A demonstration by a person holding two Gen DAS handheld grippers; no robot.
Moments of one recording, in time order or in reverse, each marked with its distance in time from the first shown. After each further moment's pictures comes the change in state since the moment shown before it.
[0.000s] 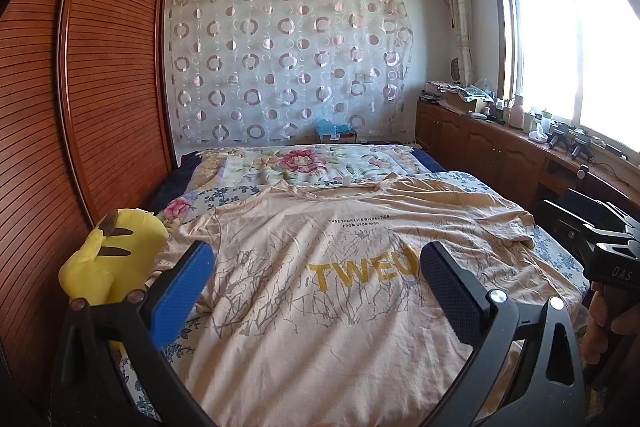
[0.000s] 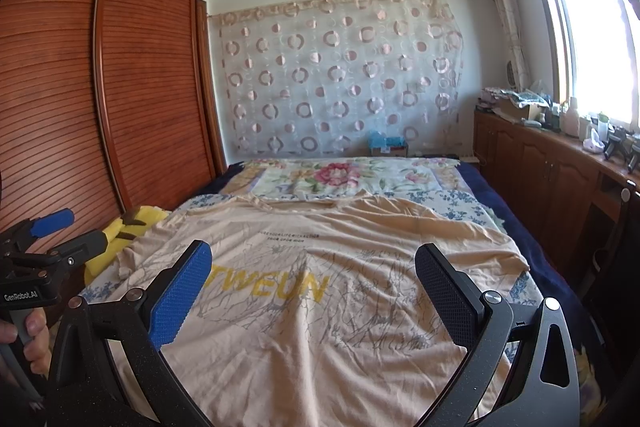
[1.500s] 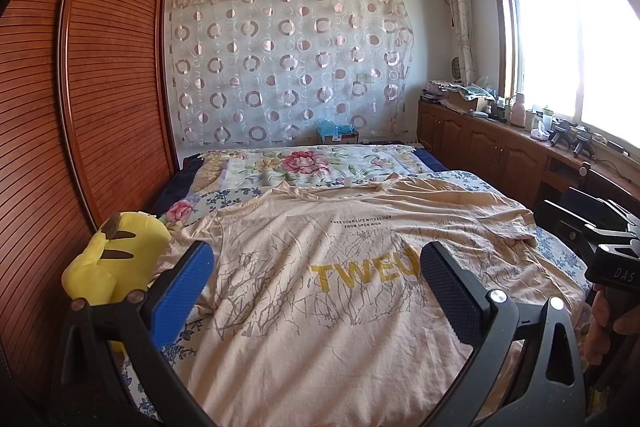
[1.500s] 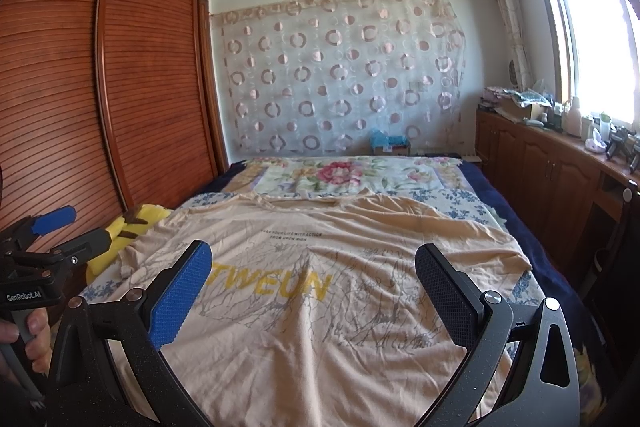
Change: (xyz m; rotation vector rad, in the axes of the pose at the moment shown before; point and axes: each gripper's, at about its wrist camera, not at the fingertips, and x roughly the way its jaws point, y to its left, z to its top) left arm -0.001 -0.003 0.000 0.012 -0.003 0.005; right arm 0.000 0.001 0.000 0.002 0.001 0.001
